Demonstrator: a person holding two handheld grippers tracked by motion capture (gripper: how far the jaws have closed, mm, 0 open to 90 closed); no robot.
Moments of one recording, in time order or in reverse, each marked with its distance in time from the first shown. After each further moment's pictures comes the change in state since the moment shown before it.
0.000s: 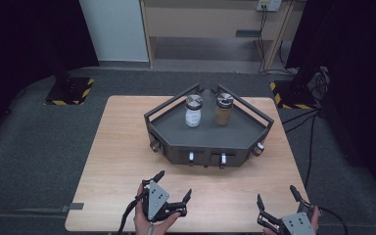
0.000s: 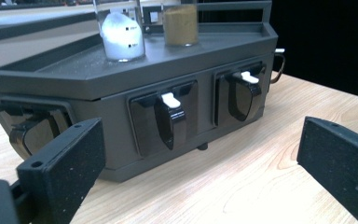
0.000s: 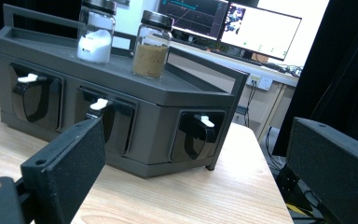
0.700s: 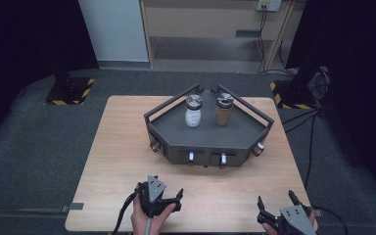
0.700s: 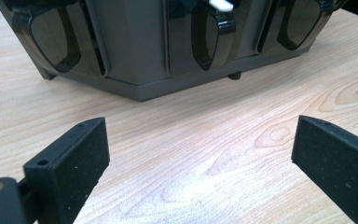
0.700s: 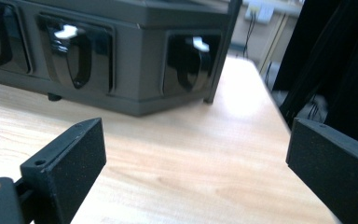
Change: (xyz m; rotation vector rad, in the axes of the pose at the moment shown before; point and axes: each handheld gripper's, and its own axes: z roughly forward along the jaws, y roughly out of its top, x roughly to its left) left arm 0.013 0.023 0.022 0.319 0.072 -0.129; right arm -0.003 0.010 0.017 0.271 -0.026 0.124
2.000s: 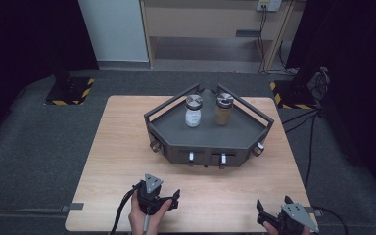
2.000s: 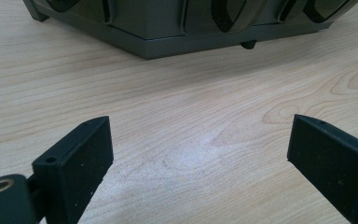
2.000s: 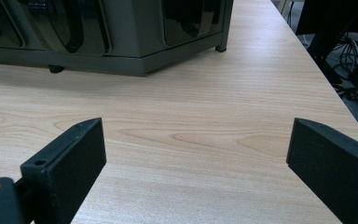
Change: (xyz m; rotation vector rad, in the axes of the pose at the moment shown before) left arm 0.015 0.016 0.007 0.138 -0.018 -0.128; right arm -0.012 0.006 0.012 0.150 0.045 0.129
